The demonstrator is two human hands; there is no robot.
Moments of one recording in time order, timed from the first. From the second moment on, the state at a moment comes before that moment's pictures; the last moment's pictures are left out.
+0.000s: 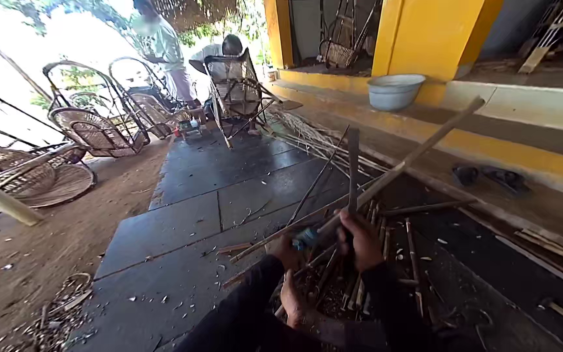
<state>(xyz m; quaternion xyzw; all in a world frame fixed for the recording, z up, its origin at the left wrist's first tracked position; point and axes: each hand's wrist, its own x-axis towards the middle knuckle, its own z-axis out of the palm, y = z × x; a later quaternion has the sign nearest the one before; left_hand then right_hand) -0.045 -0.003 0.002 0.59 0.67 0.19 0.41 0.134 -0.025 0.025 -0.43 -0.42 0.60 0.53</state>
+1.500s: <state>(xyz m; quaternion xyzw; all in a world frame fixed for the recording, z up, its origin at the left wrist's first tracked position) -0.068 -0.001 -0.009 0.68 0.63 0.06 0.37 0.190 0.066 -0.046 -0.38 -0.44 0.51 0.64</state>
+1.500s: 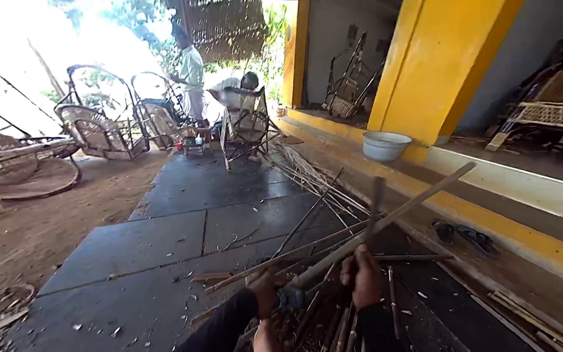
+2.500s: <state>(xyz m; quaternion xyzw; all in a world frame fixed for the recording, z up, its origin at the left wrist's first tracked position) -0.049 0.020 -0.015 0.66 0.66 0.24 0.28 0.253 0.088 -0.069 -0.51 -0.58 0.30 0.55</state>
